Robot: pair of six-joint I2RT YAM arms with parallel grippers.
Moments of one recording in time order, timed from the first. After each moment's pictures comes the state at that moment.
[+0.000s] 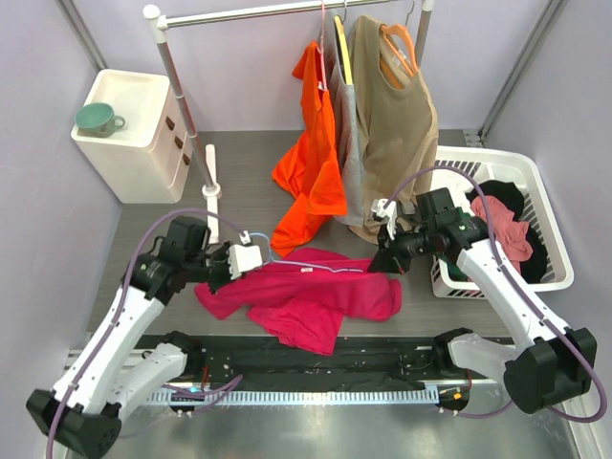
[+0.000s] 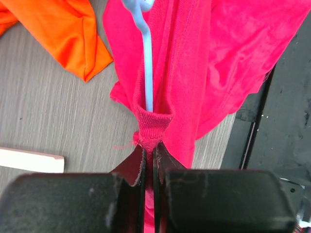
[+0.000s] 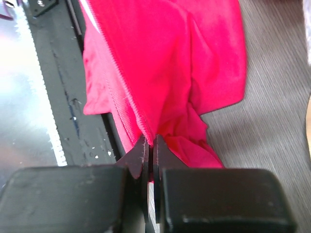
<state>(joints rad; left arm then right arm) -0.39 0.79 0.85 -0.93 0.53 0.84 0.29 1.11 0.93 -0.84 -0.83 -0.52</state>
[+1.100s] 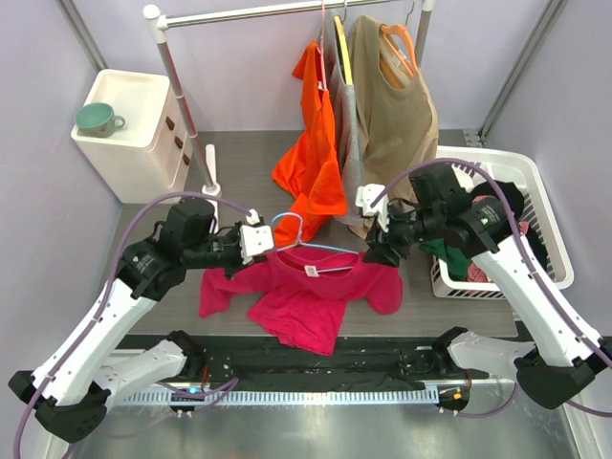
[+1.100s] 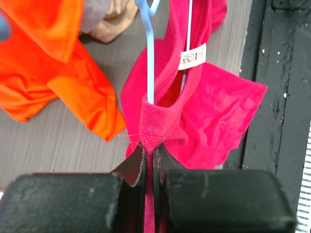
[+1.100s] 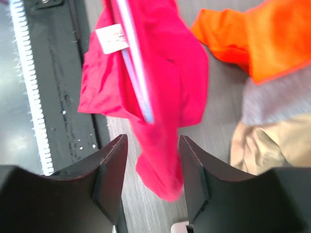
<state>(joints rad) -0.64 0.90 1.13 -0.86 0.50 0.59 0.54 1.12 1.40 -1.11 -0.60 -0.60</state>
